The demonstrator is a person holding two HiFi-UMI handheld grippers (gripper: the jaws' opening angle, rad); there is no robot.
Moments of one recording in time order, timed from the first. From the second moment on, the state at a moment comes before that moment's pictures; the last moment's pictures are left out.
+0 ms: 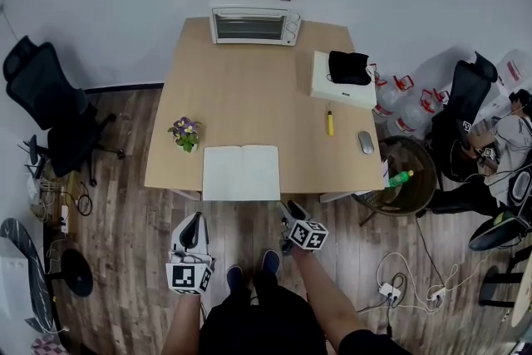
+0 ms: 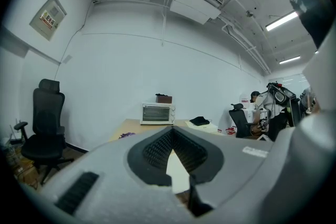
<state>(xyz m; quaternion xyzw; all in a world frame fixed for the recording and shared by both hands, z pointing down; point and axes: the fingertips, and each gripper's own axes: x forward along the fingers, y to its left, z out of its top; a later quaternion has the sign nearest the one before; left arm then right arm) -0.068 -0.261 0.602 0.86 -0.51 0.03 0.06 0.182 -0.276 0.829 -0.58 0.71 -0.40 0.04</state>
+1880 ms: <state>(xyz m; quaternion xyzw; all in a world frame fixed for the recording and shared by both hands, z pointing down) -0.098 -0.265 0.621 0.84 -0.53 0.03 0.08 0.164 -0.303 0.838 -0.57 0.71 -0.41 0.02</state>
